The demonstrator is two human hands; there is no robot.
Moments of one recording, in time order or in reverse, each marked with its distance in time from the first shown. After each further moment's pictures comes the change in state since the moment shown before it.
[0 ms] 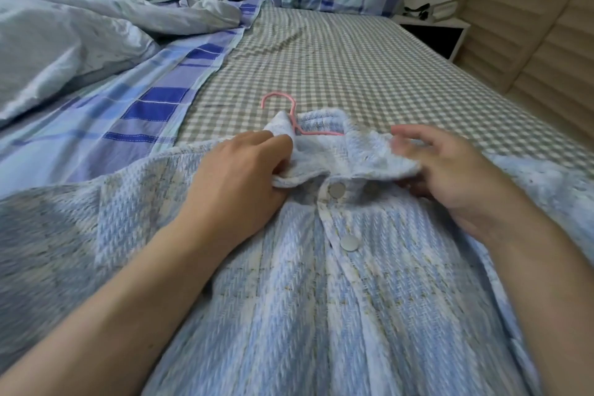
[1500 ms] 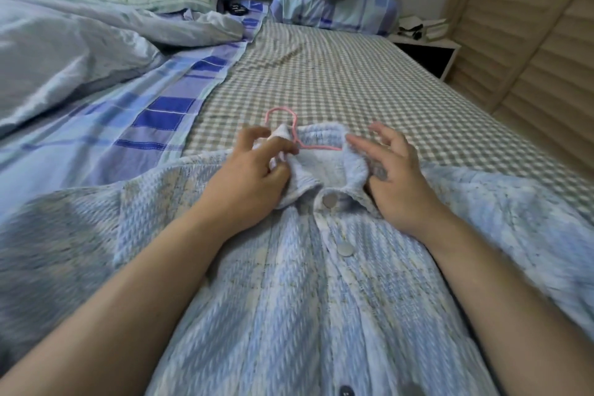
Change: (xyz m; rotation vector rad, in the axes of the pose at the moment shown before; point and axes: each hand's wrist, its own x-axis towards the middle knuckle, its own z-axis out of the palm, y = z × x) left_hand 0.008 -0.019 0.011 -0.364 -0.207 -0.340; right_hand 0.033 0.029 0.039 -0.355 0.040 -0.367
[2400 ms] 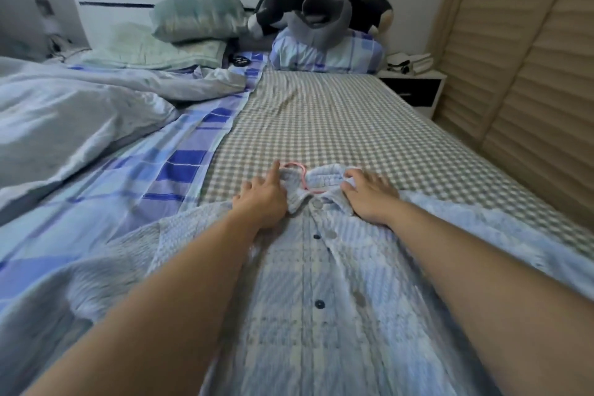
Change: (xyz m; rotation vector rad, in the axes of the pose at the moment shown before) left_hand 0.062 0.007 0.018 0.301 -0.241 -0.421; right_hand 0.060 0.013 -0.009 -0.530 -0.219 0.344
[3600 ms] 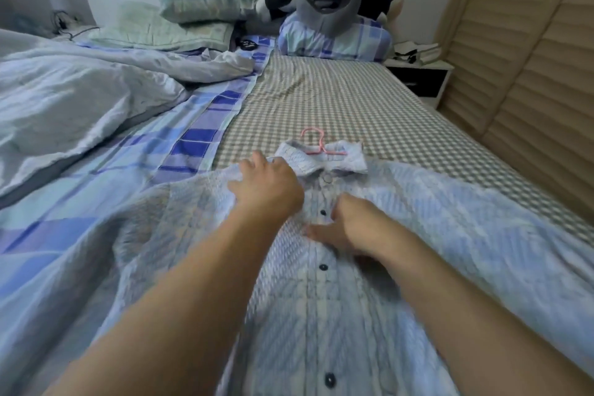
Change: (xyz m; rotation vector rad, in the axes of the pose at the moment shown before) left_hand -0.089 0.027 -0.022 0.182 0.045 -0.130; right_hand -0.138 -0.070 -0.012 0.051 -0.161 -0.027
